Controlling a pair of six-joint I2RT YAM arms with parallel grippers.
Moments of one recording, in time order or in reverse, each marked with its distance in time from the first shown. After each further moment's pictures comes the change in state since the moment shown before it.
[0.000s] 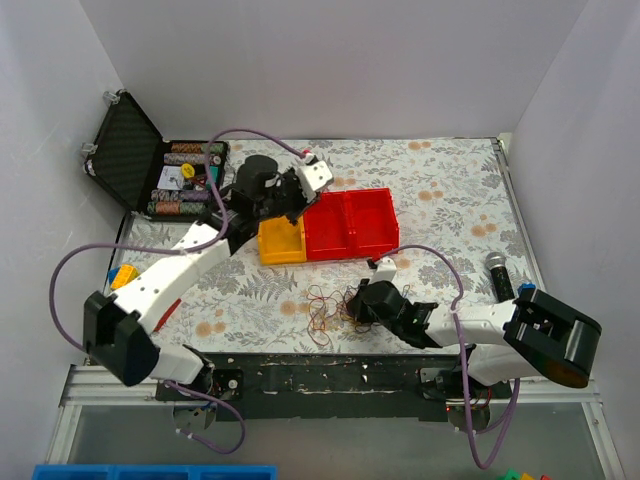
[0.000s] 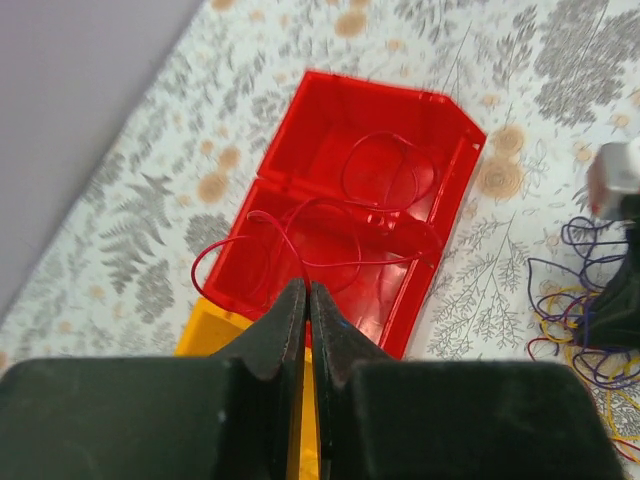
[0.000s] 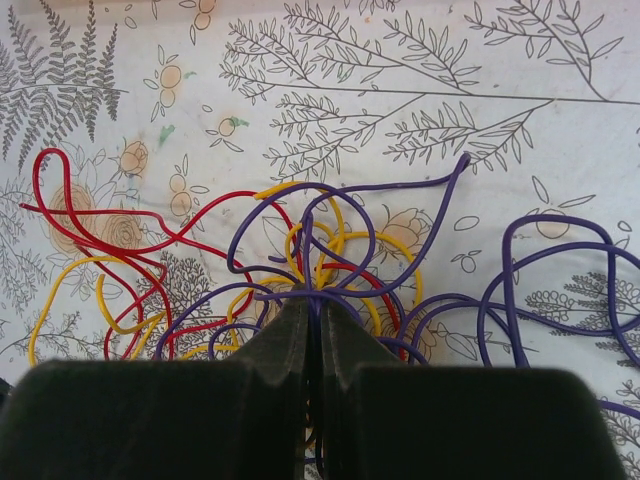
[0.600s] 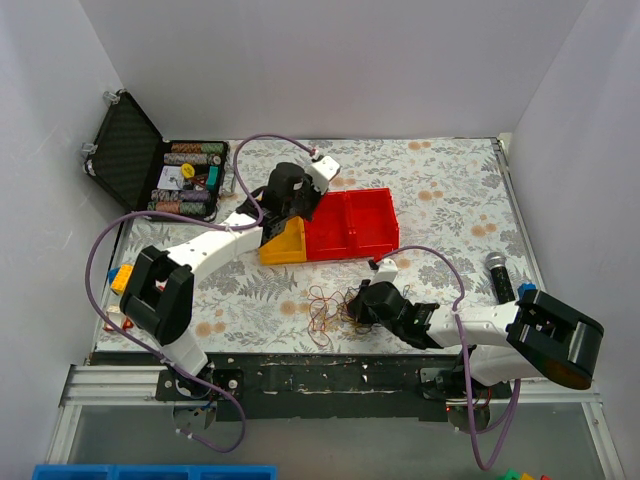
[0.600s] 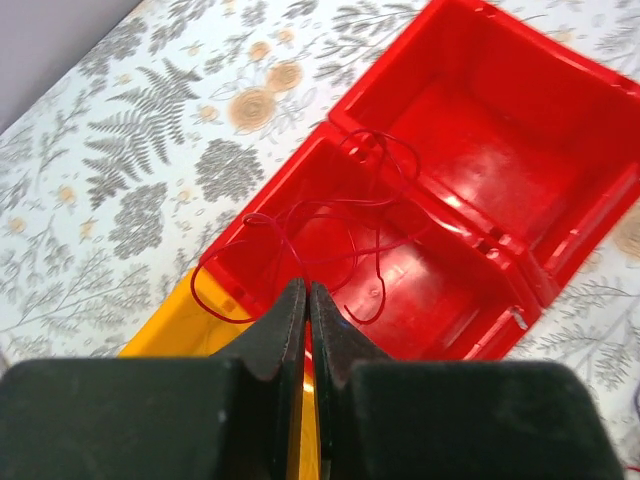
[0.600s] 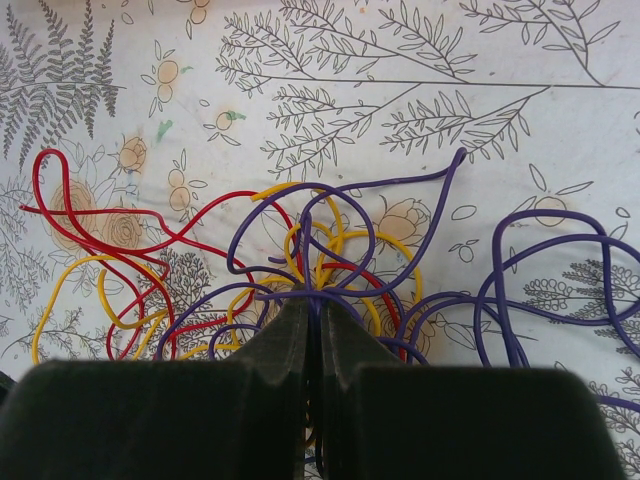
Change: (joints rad) left arm -0.004 0.316 -0.050 0.255 -0.257 -0.217; right arm 0.007 -0.021 -0.006 -0.027 0.000 0.024
